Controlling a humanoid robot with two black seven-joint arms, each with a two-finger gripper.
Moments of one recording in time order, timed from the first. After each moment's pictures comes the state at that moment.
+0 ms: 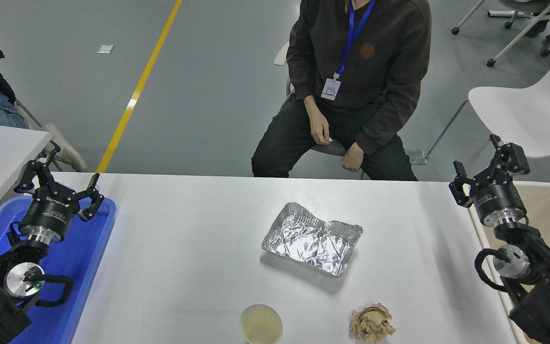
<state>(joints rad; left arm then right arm) -0.56 0.46 -0.57 -0.39 -0.24 -0.70 -0.60 0.52 -0.27 1.19 0.56 -0.51 0.22 0.50</state>
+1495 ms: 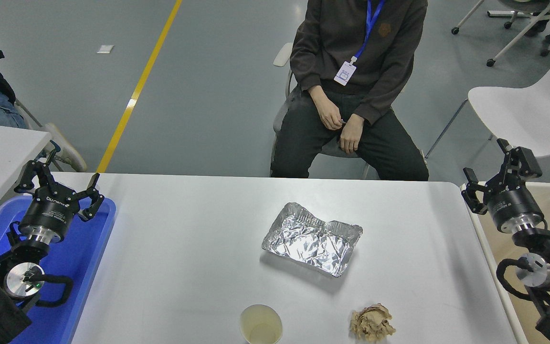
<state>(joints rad) -0.56 0.46 -0.57 -0.39 -0.24 -0.70 -0.60 0.47 -0.39 1.07 0.60 -0.52 0.27 0.54</state>
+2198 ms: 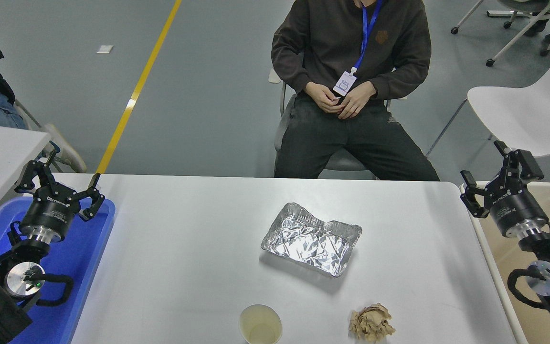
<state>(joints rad) -0.56 0.46 -0.57 -0.39 -0.24 -0.70 -0.60 0.46 -0.58 0.89 0.85 -0.44 0.29 0.38</state>
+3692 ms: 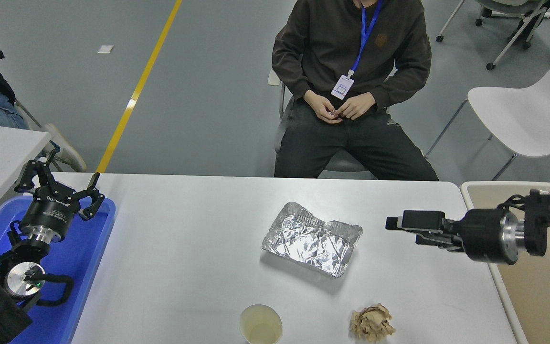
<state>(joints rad) -0.56 0.46 -0.57 -0.39 -0.24 -0.70 -0.60 0.59 -0.90 0.66 1.73 -1.03 0.50 -0.23</state>
